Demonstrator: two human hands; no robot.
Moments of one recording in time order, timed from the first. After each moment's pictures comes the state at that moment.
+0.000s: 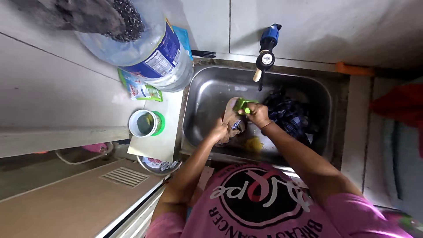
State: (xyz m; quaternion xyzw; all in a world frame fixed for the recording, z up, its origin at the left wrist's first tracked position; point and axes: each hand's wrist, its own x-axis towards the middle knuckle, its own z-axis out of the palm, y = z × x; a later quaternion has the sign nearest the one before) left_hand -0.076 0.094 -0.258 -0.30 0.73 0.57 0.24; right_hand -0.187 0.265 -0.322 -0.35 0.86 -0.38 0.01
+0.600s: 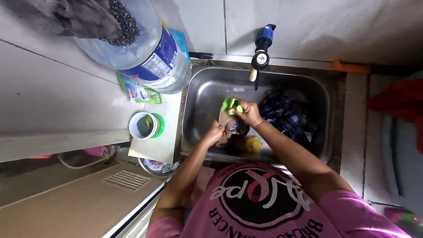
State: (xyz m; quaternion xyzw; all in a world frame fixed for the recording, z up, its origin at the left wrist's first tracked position) left_hand -0.062 0.084 -0.256 -0.29 0.72 0.59 0.23; right_hand -0.181 0.240 -0.304 -0.36 0.80 -0.48 0.00
